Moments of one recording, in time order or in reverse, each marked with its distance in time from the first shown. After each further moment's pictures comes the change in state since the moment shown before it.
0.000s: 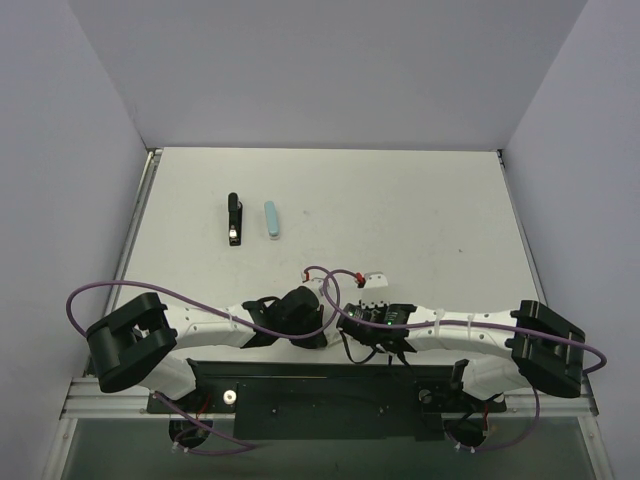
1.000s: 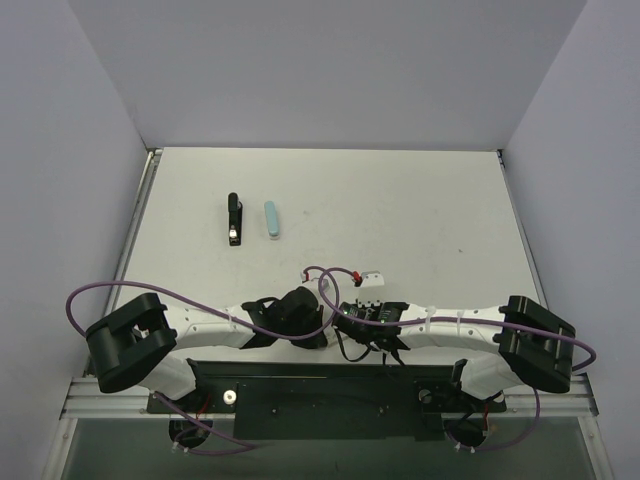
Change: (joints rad) left arm 0.000 -0.003 -0.012 0.020 0.002 -0.001; right arm -0.005 0.059 0.029 0.024 0.002 0.033
